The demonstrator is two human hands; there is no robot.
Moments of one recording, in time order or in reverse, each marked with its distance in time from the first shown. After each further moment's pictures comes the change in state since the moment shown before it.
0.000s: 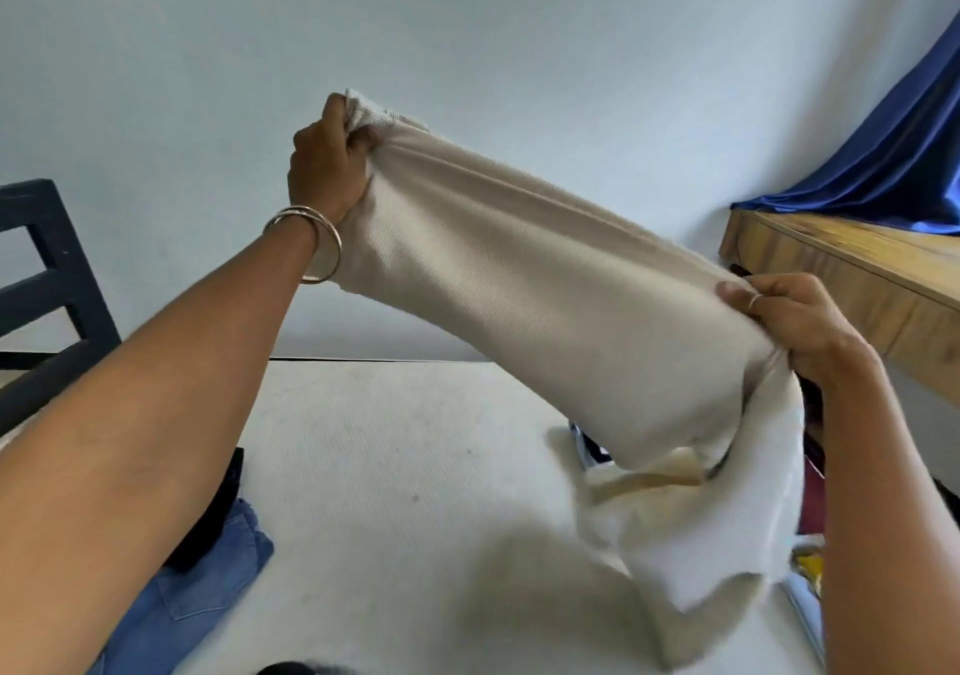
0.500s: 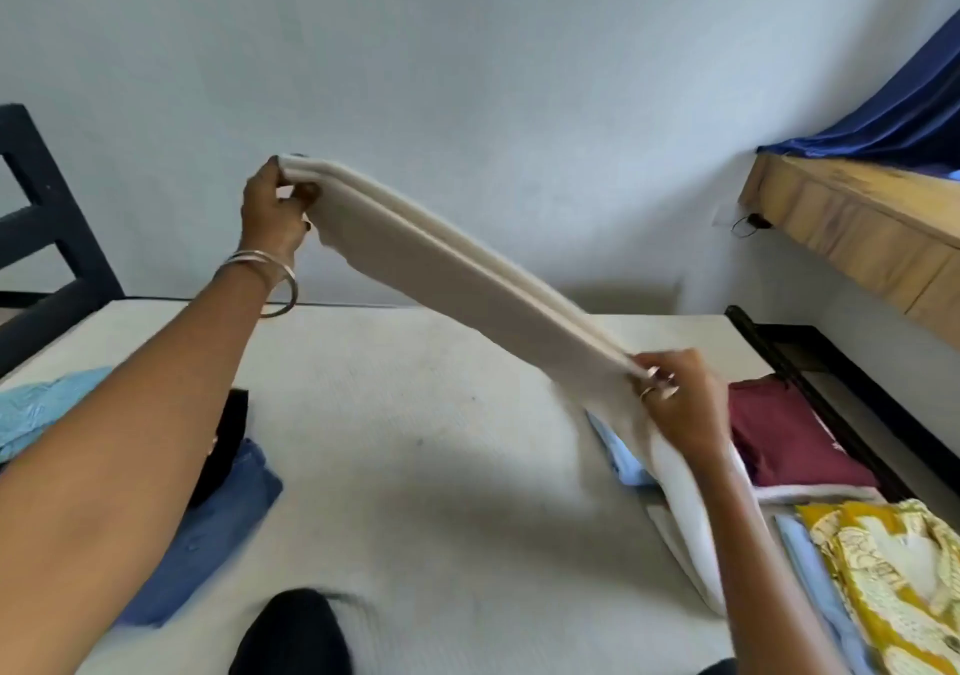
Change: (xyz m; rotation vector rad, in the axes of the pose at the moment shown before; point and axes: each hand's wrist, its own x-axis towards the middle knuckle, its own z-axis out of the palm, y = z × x) left_hand -0.084 -0.094 0.005 -0.495 -0.102 -0.493; right_hand -0.081 0.097 0.121 -0.499 0.172 -0.289
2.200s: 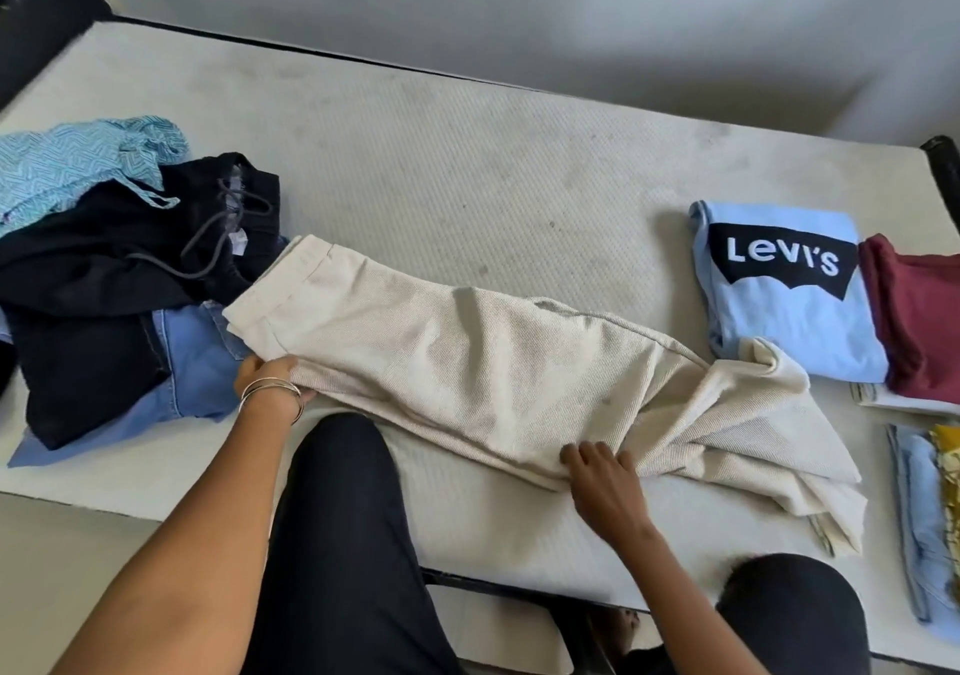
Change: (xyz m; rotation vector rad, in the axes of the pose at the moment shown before) left_hand -0.238 -0.312 -0.105 -0.214 0.601 -1.274; right_hand -0.256 0.053 0.186 -0.518 -0.823 -0.337
